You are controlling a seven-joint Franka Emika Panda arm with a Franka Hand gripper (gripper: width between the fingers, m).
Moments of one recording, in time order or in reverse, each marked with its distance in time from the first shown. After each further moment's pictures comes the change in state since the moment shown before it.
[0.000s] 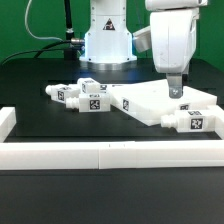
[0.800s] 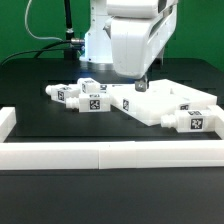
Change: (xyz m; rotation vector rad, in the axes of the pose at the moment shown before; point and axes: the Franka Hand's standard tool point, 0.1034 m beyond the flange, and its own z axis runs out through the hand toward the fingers) arm -0.047 -0.007 -0.017 0.247 -0.102 0.094
